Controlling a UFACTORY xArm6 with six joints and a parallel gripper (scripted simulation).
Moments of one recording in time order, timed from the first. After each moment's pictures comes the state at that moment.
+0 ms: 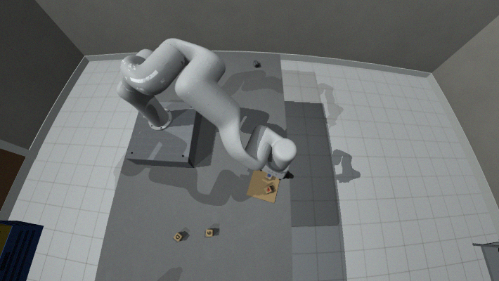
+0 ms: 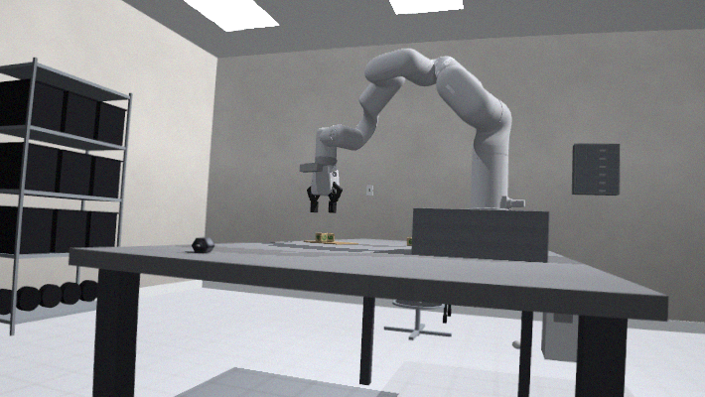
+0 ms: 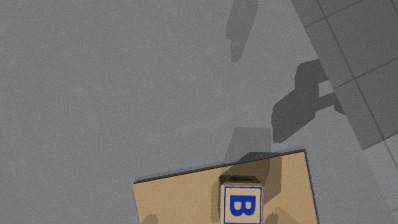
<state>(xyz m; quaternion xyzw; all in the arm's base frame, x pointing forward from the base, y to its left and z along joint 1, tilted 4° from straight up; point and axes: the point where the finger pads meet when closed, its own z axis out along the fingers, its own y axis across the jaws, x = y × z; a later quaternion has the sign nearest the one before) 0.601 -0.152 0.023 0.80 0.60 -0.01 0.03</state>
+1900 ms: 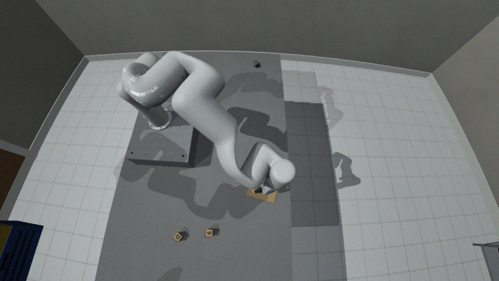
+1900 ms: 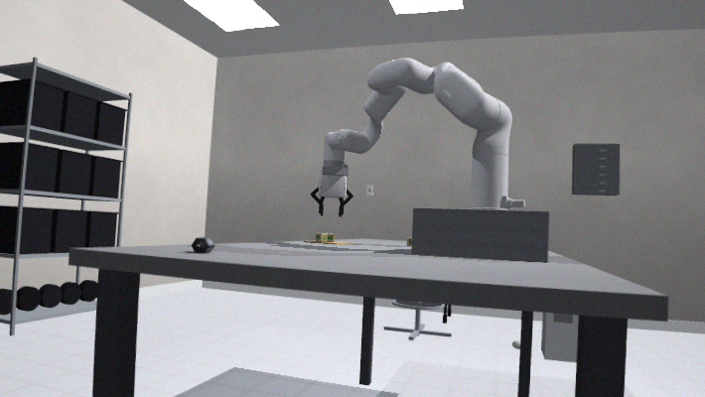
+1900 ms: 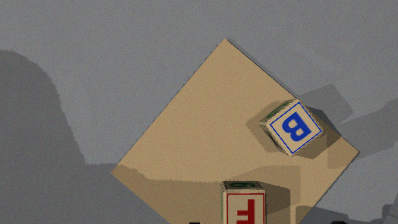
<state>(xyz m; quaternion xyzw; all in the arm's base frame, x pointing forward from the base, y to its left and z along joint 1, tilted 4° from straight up) 0.605 -0.216 0.024 0.46 0.89 -0.02 0.02</state>
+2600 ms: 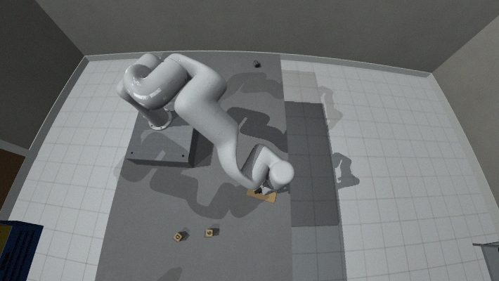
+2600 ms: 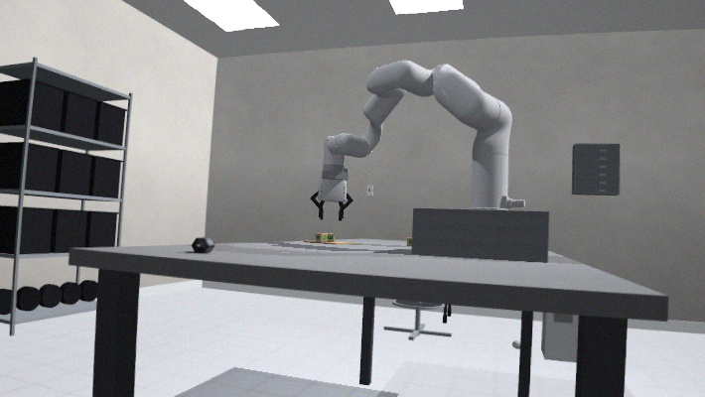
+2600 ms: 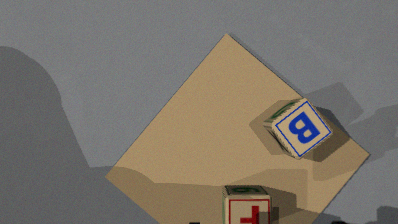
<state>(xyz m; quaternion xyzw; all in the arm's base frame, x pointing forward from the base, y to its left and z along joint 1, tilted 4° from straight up) 0.605 -0.217 0.010 0.46 0.89 -0.02 0.02</state>
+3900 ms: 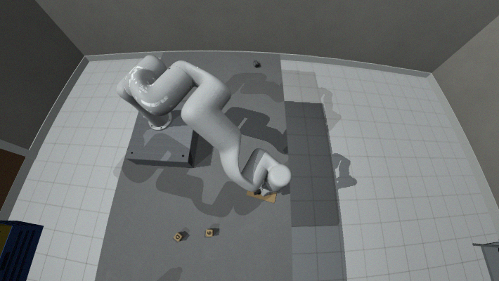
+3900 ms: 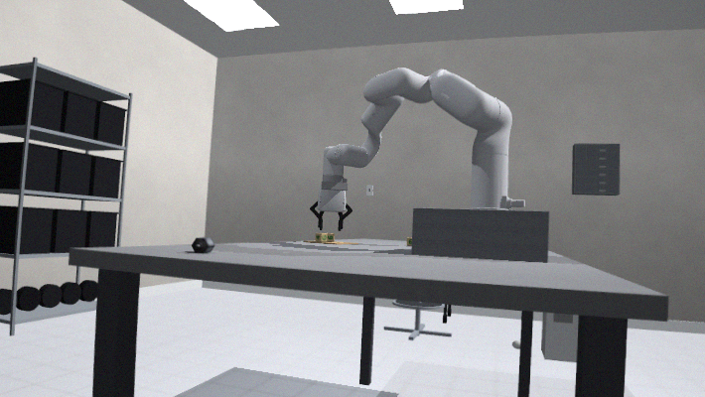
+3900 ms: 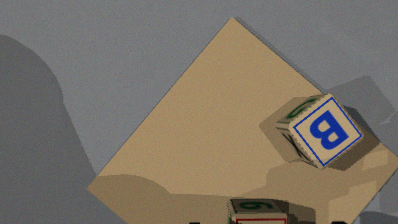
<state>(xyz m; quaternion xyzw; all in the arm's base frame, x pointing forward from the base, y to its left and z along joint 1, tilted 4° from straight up) 0.606 -0.219 -0.027 0.46 0.89 -0.02 0.02</state>
